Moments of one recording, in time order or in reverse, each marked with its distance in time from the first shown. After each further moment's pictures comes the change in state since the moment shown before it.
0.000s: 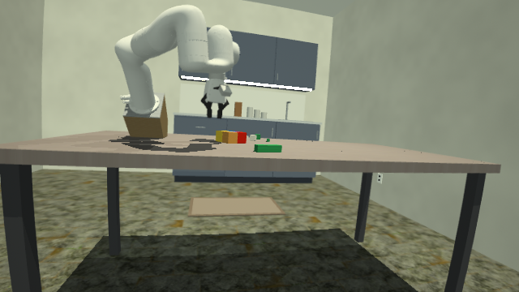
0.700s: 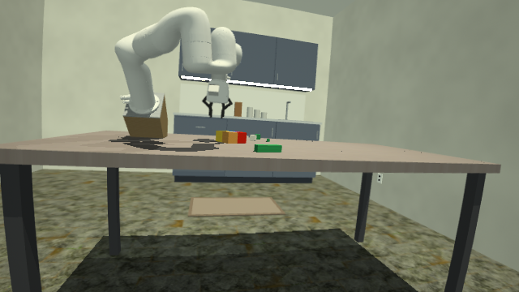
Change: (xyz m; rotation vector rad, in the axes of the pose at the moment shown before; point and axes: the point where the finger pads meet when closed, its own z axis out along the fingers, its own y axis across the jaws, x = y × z) arm -0.012 -0.017 -0.002 -0.006 -0.026 0.597
